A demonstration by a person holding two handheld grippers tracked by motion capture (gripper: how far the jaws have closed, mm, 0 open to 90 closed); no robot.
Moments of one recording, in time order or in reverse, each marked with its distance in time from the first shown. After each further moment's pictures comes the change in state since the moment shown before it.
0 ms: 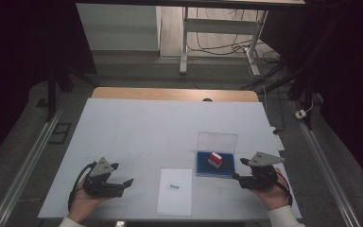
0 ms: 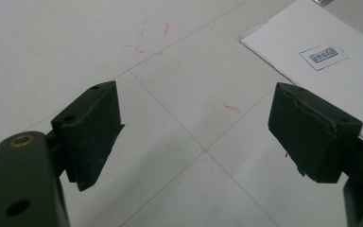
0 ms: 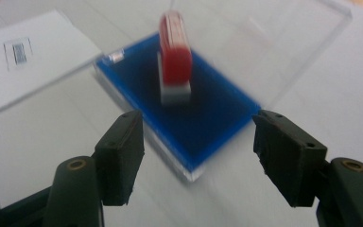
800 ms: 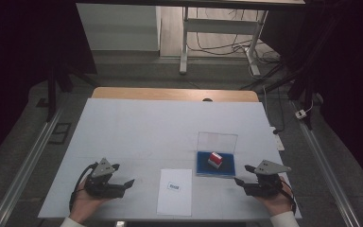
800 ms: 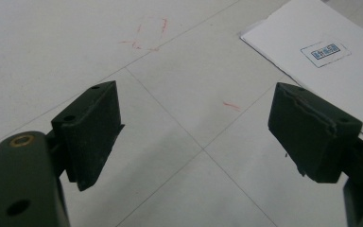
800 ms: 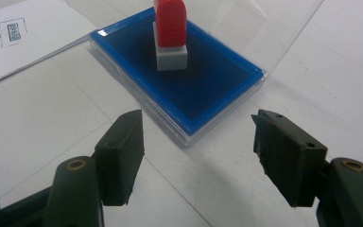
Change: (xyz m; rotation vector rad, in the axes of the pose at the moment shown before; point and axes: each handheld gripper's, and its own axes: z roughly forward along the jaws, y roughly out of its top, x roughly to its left) left arm -0.002 -0.001 0.003 0.012 0.006 0.000; right arm -0.002 -0.033 -0.001 -0.030 0.002 0.040
